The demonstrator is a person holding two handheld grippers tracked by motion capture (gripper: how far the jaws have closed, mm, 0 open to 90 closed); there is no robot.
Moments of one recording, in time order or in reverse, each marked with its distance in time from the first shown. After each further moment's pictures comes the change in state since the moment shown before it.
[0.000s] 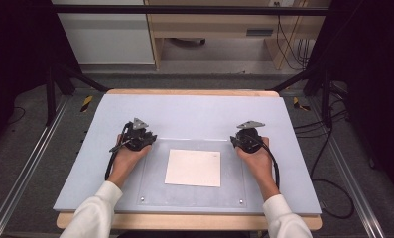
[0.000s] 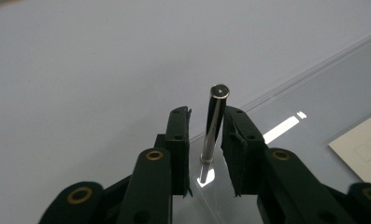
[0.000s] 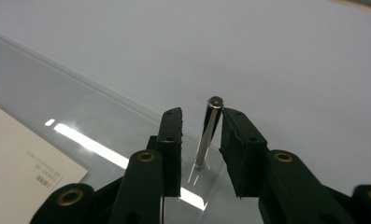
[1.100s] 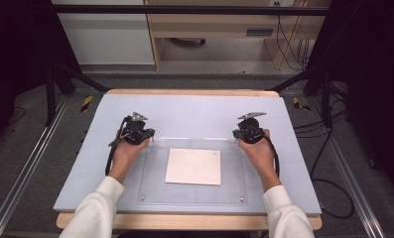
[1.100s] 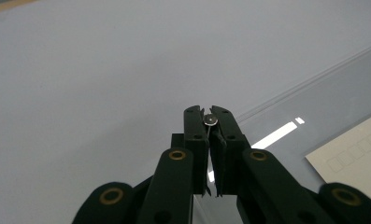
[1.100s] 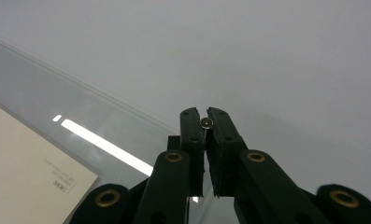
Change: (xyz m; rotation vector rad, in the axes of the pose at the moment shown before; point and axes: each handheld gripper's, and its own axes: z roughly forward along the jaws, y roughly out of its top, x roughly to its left) left arm 0.007 0.027 -0.006 0.094 -0.023 -0.066; right arm -0.012 0.028 -0.001 0.095 0.041 0.038
